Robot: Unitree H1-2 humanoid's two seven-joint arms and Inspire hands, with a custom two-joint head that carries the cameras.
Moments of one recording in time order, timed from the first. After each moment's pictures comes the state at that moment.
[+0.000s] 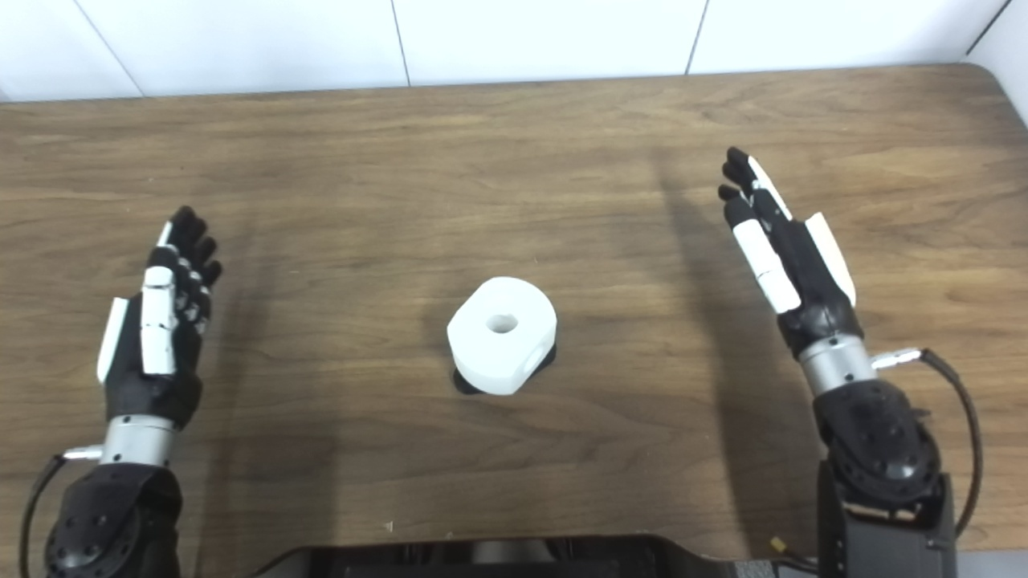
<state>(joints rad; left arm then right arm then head) 0.20 0.05 0.21 -0.39 -0.09 0.15 -0.17 0.07 -0.19 -0.19 -0.37 -0.12 0.19 0.23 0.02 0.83</state>
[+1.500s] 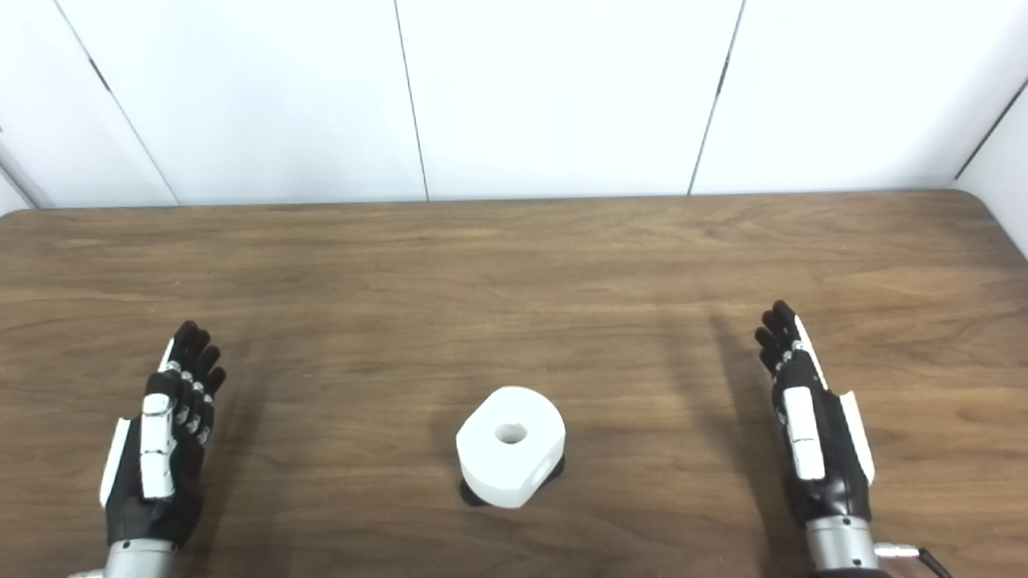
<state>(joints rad) 0.23 0.06 0.23 -0.24 -0.17 -0.12 -0.13 0.16 -0.12 -0.20 -0.18 0.08 -0.15 0.11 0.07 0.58</state>
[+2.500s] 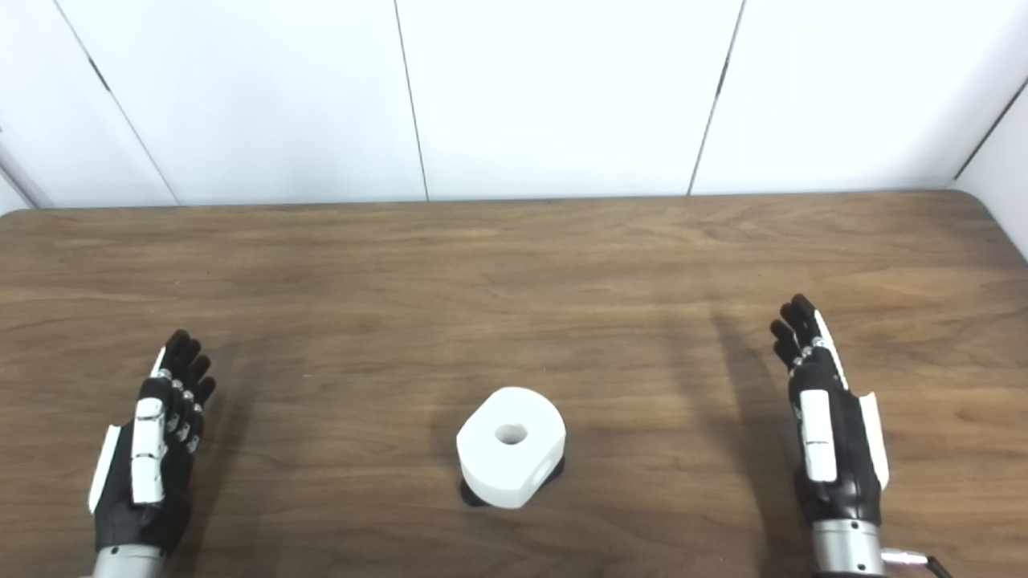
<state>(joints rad) 0.24 0.08 0.24 -0.23 -0.17 -0.09 -0.13 0.17 -0.11 -0.18 -0.16 0.08 -0.24 0.03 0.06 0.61</state>
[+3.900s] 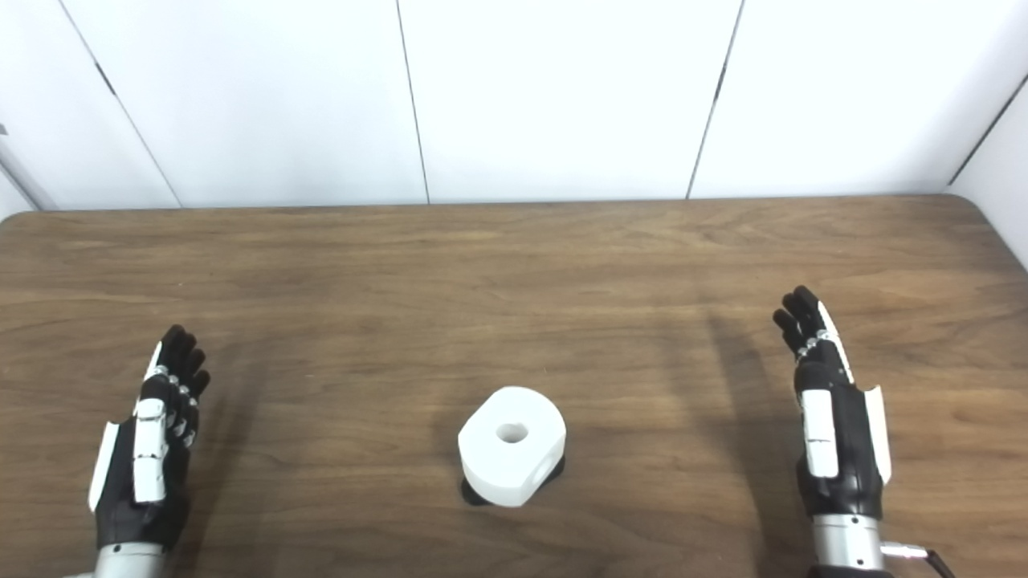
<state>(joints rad) 0.22 0.08 0.24 -0.18 -0.13 -0.19 -0.12 0.14 -0.11 -0.18 -0.12 0.06 -0.32 0.02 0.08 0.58</state>
